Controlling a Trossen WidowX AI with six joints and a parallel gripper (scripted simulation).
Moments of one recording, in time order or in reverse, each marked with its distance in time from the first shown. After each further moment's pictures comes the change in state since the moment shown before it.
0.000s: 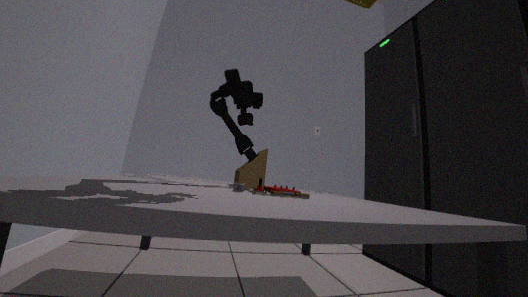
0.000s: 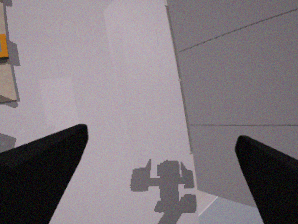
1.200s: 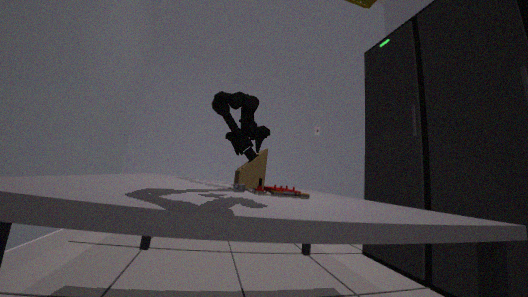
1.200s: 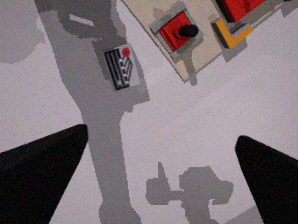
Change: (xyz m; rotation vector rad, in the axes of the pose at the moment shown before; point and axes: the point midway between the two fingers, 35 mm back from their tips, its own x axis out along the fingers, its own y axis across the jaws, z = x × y) arm 0.029 0.150 -0.020 -0.927 0.002 0.698
